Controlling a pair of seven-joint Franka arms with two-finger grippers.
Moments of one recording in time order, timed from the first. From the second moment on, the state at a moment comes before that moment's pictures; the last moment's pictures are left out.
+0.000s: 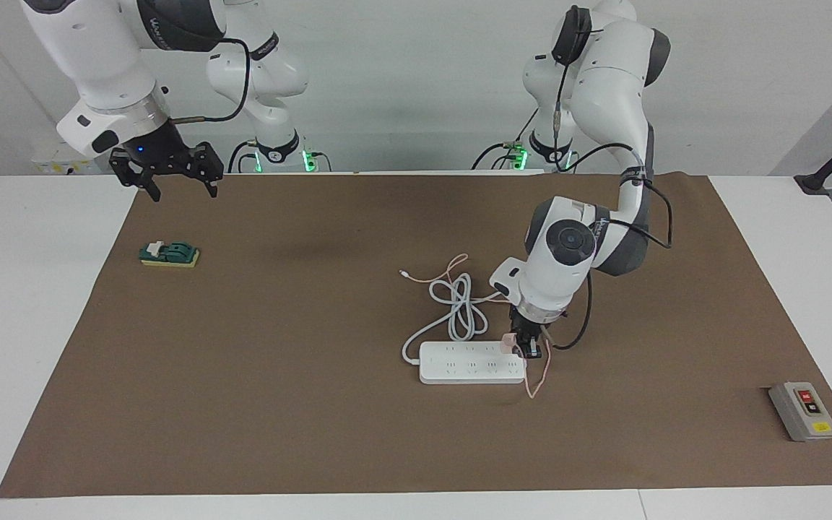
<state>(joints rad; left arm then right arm) -0.20 0.59 -0.25 -1.49 0.14 2.08 1.14 -0.02 -0.05 0.02 -1.67 -0.02 1.55 -0.09</state>
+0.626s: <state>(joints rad) -0.21 0.62 -0.25 -1.49 0.13 2.09 1.10 -0.02 -0.05 0.02 -1.67 -0.02 1.55 -0.09</state>
